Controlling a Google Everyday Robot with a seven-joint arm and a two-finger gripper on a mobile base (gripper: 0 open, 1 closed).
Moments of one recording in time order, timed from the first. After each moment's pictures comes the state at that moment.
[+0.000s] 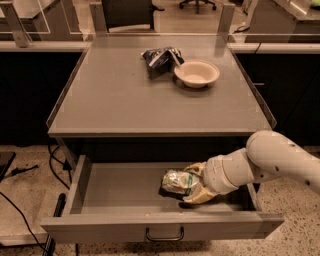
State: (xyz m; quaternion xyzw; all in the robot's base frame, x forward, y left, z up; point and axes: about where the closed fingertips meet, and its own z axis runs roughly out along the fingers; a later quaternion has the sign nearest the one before) arm 0.461 -0.095 0.654 -0.69 0.64 0.17 0.31
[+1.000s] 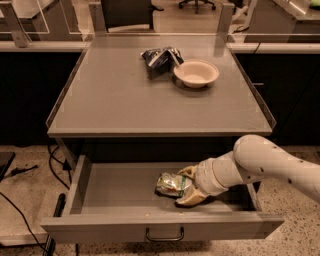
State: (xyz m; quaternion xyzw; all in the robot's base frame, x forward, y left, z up) arm 0.471 -0.079 0.623 -0.68 0.64 0.18 0.30
